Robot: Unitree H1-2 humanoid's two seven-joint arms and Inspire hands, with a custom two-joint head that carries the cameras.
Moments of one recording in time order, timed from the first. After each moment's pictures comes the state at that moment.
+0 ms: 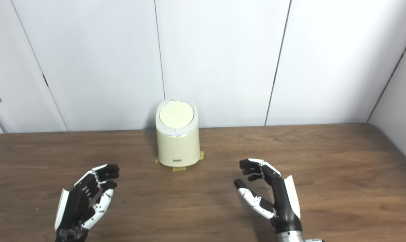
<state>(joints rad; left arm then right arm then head) 0.07 0.08 0.00 -0.15 0.14 -0.25 0.08 0.02 -0.06 0.02 -0.09 -0.34 -0.28 -0.16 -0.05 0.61</state>
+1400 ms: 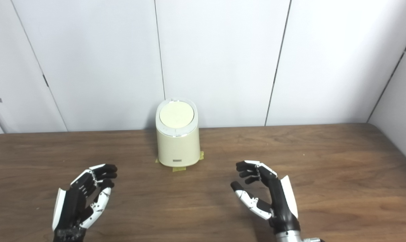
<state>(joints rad) 0.07 0.08 0.00 -0.15 0.18 -0.29 0.11 0.01 -0.06 0.02 -0.09 -0.34 -0.26 -0.13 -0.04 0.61</state>
